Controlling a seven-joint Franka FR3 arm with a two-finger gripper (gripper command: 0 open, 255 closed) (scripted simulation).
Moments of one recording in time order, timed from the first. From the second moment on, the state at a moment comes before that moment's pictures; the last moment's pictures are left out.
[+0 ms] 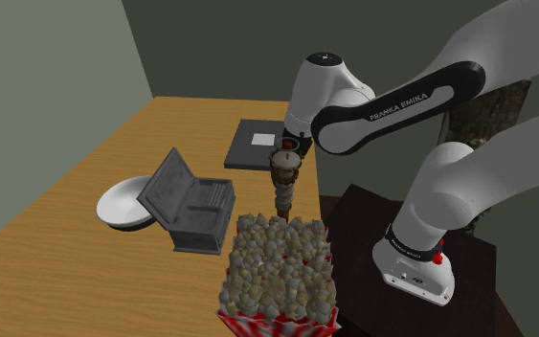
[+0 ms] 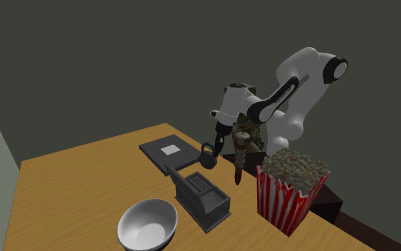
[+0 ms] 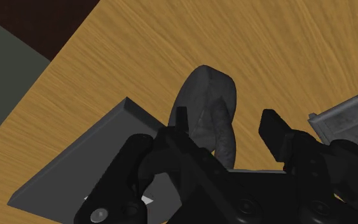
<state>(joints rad) 0.02 -0.63 0.25 -2.84 0.08 2.45 0.40</state>
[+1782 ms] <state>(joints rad) 0.02 -0.74 0.21 -2.67 0.07 2.18 0.38</state>
